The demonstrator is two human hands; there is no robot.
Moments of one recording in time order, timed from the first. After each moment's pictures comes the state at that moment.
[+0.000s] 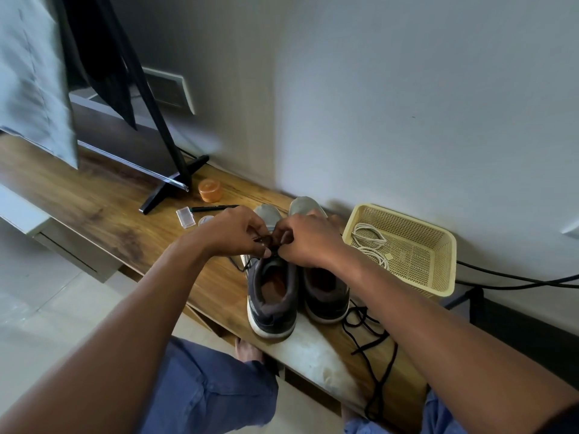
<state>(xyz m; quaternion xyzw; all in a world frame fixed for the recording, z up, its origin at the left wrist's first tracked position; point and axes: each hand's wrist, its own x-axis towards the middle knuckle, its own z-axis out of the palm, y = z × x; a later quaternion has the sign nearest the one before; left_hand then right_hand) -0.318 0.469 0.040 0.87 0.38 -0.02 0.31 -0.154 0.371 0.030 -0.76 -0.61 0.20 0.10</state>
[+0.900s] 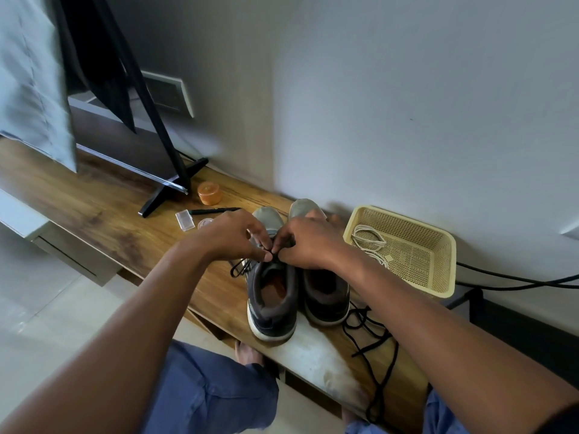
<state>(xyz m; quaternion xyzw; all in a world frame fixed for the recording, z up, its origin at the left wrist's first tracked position) -0.324 0.475 0.033 0.87 0.38 -0.02 0.31 -0.150 0.373 0.028 -0.74 -0.63 0.20 0.09</state>
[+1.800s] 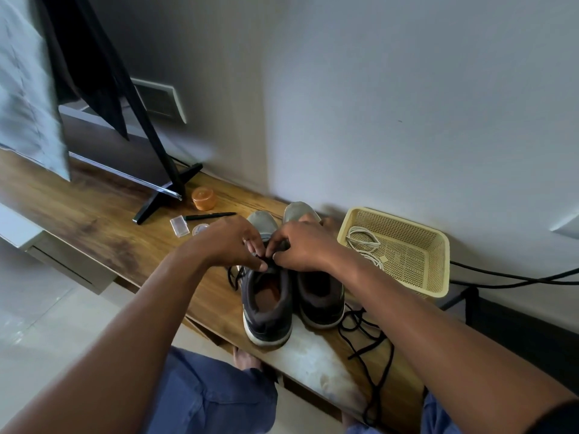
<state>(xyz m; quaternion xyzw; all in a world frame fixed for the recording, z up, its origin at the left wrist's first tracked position) -0.317 0.473 0.032 0.89 0.37 -0.06 0.26 -0.147 0.372 0.029 -0.73 -0.63 0.24 0.11</state>
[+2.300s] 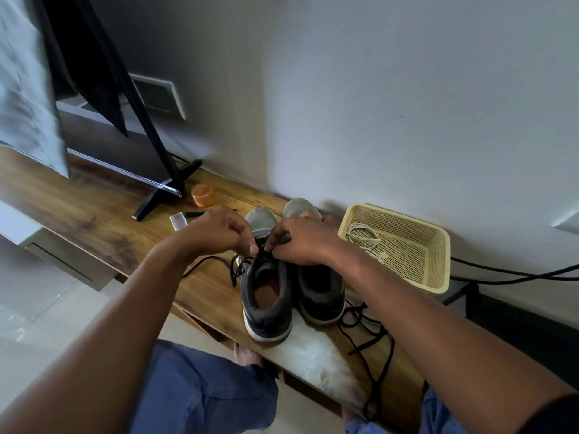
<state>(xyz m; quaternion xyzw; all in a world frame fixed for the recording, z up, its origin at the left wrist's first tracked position) -0.328 0.473 0.049 0.80 0.41 0.00 0.44 -0.142 0.375 0.028 -0.73 -0.63 0.24 0.11</state>
